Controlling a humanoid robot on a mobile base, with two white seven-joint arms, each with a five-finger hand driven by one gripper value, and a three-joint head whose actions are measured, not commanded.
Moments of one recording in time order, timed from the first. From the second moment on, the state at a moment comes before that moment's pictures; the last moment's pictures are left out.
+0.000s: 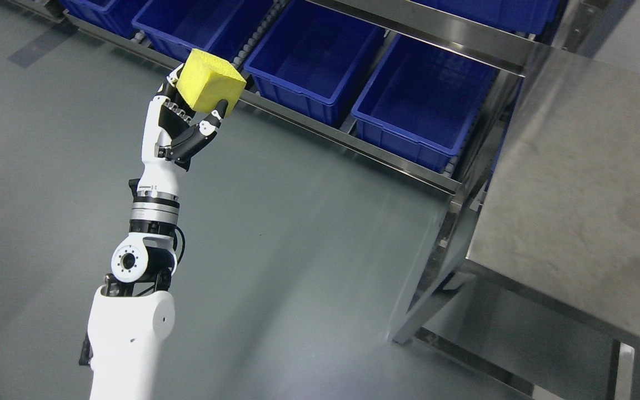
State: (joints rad) left arm -0.27 0.00 -0.03 -1.54 0.29 -0.19 -0.11; right arm 0.00 0.00 -0.09 0.00 0.00 -0.10 -0.03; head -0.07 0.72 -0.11
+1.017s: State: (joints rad) left arm -0.21 0.00 0.02 -1.67 0.29 -0.16 -0.11; right arm 0.00 0.00 -0.09 0.00 0.00 -0.10 -0.03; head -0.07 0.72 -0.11
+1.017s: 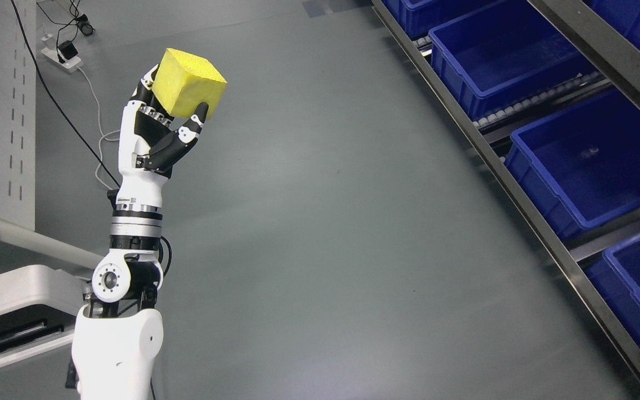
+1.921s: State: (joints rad) left arm -0.26 0.00 0.11 -1.71 0.29 -0.04 -0.11; right arm 0.00 0.00 -0.09 0.00 0.00 -0.10 -0.03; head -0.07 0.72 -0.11
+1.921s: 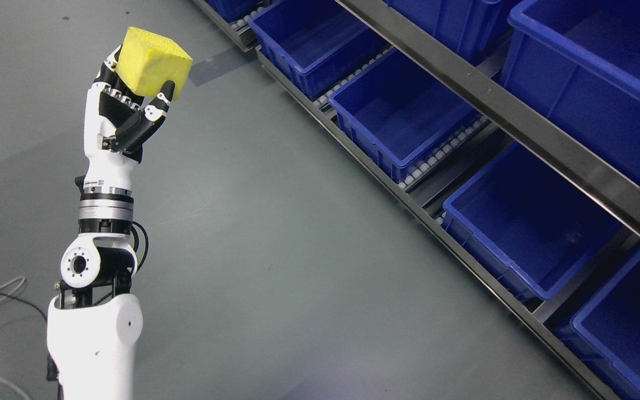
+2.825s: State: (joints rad) left arm -0.29 0.00 0.06 -1.72 0.29 -0.14 -0.16; right arm 0.00 0.00 -0.09 0.00 0.00 -0.10 -0.03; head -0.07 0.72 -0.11
